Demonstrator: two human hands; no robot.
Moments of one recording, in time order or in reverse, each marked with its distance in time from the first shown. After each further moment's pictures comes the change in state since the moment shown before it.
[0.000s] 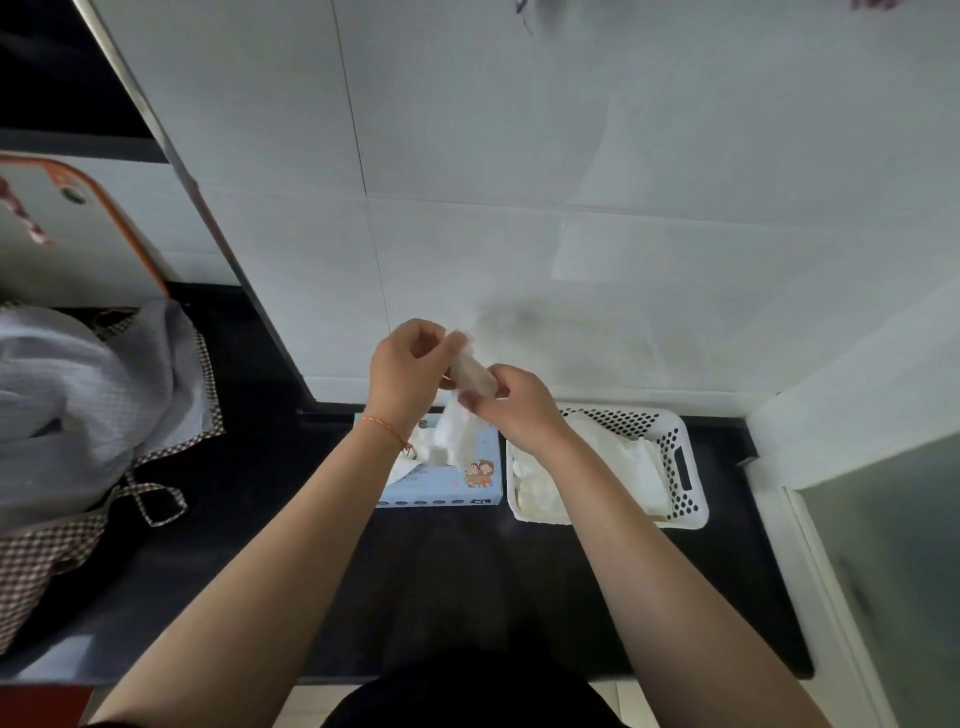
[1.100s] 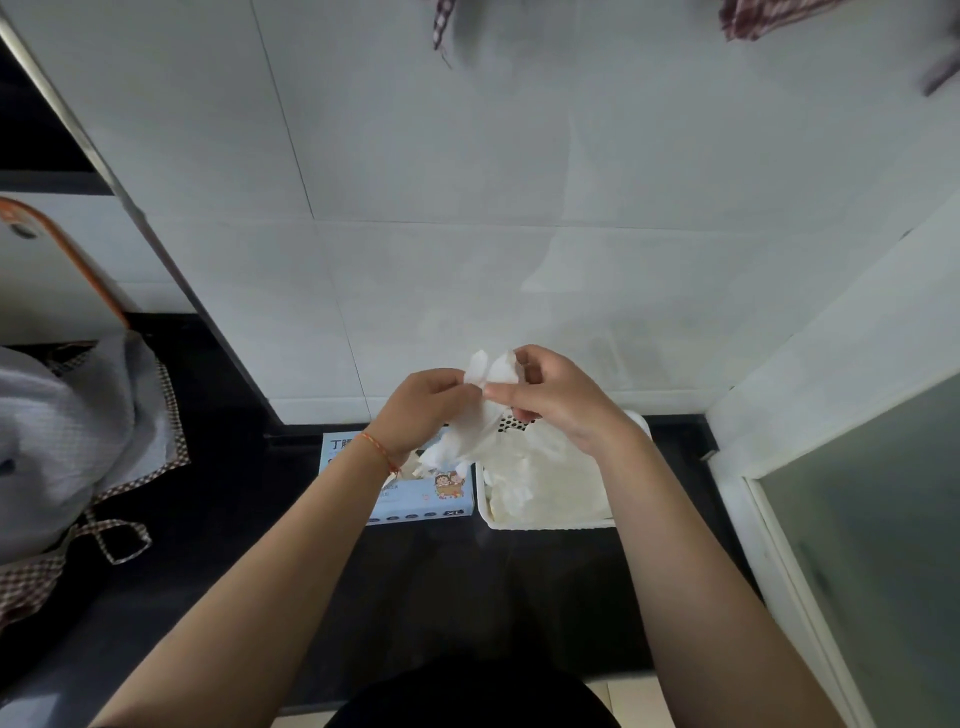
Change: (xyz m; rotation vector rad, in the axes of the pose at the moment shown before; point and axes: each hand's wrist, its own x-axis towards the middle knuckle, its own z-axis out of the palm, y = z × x) left_hand -0.012 -0.006 0.028 0.139 -0.511 -0.063; right_hand -0.024 0.008 -0.081 0.354 -0.068 0.027
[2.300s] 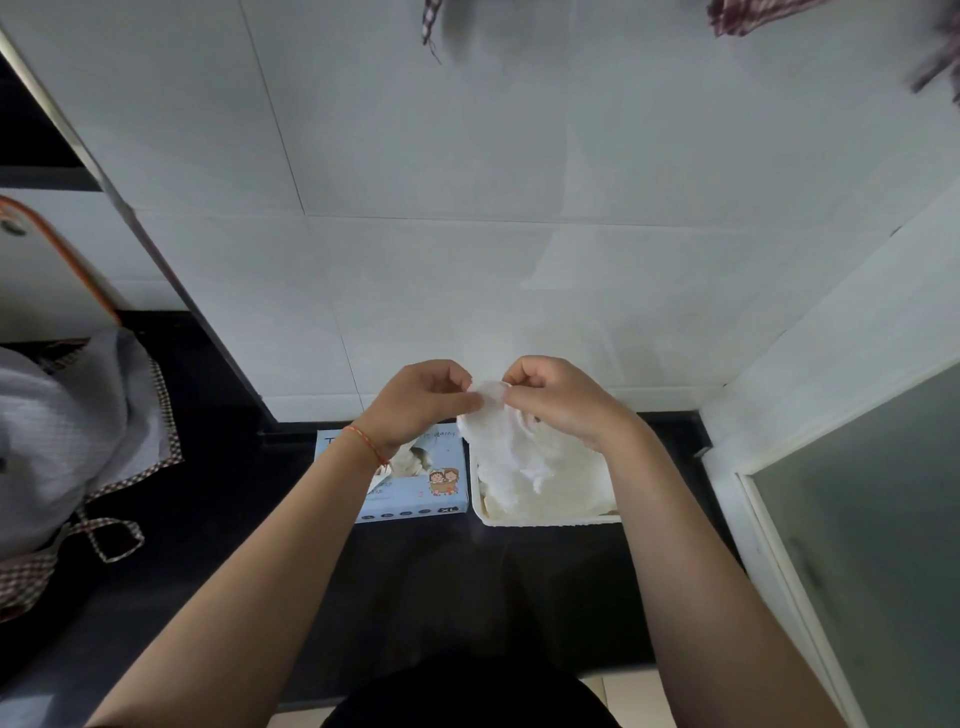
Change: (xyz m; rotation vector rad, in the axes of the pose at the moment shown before) left_hand -0.001 0.007 -0.001 -0.064 -0.062 0.045; right_hand -0.014 -0.012 -0.006 -0.328 -0.006 0.025
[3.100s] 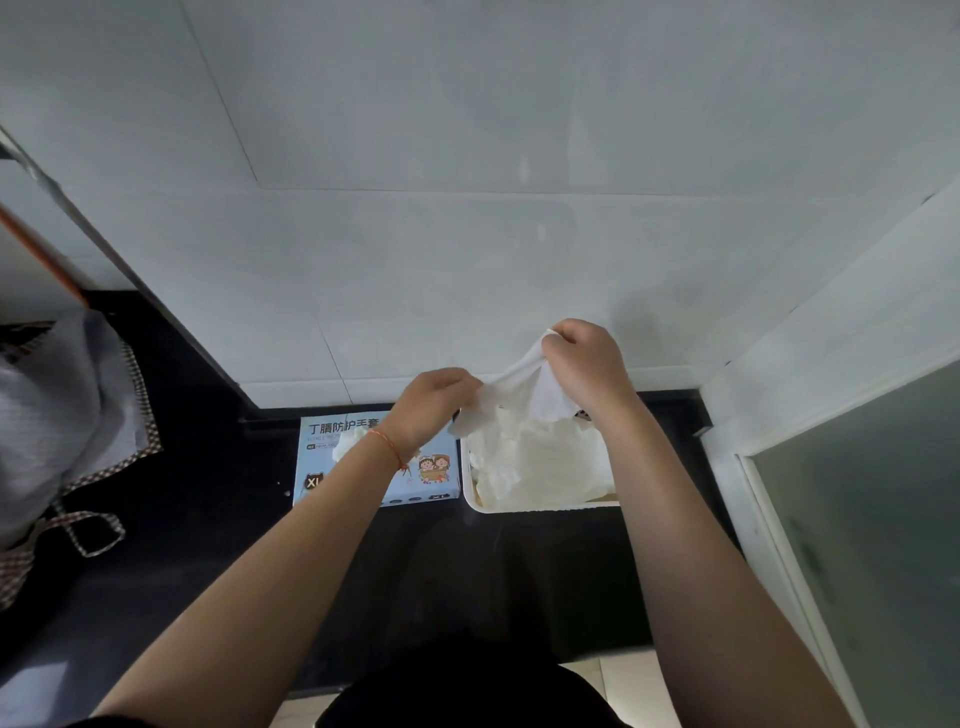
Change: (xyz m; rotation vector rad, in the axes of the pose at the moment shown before) left_hand 0.025 -0.031 0.028 0.042 0.023 -0.139; right_hand 0.019 0.016 -0.014 0.049 0.426 0.098
